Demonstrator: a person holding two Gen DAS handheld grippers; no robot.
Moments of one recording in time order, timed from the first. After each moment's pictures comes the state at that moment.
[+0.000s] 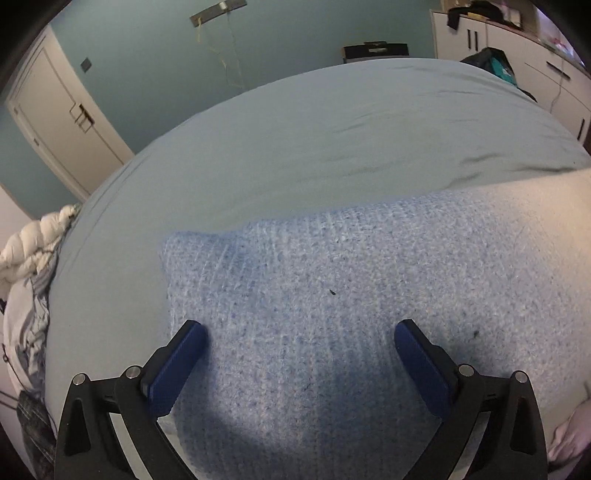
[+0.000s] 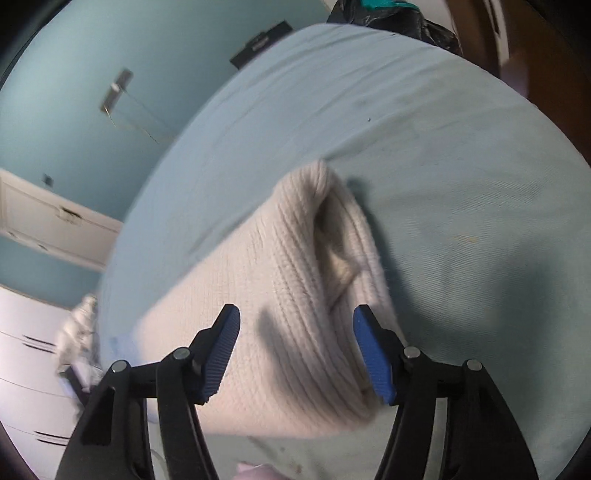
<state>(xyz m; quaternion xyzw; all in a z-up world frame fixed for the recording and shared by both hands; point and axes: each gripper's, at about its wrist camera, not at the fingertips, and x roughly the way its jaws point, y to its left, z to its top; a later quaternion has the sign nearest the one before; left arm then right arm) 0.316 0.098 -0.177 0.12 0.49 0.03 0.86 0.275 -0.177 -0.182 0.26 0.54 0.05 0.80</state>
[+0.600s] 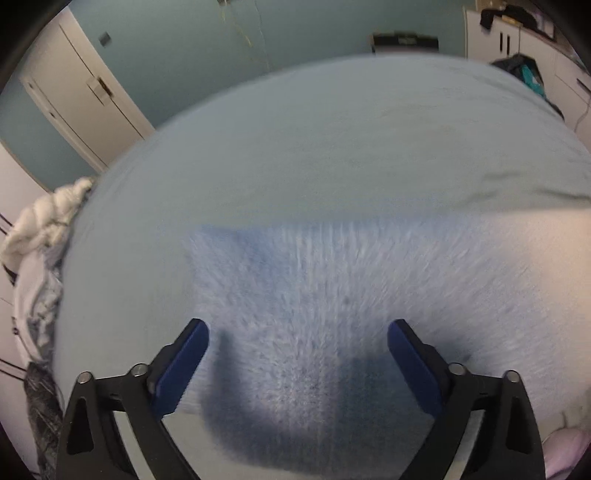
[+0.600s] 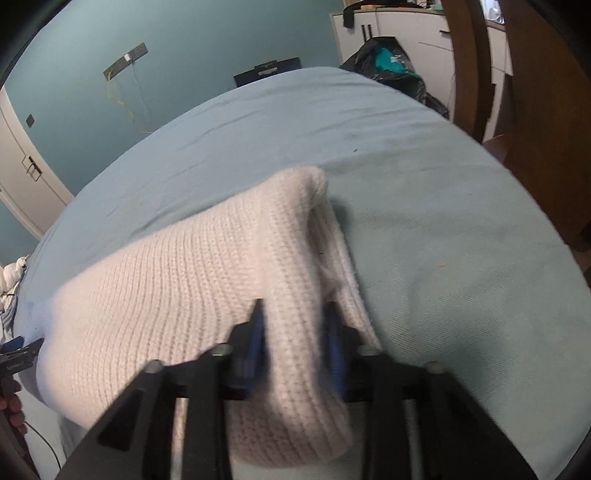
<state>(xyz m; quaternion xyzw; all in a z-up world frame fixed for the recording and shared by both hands) 0.339 0.079 -0.132 0.11 0.50 0.08 0.86 0.224 -0.146 -0.202 0.12 0.46 -0.04 0.88</state>
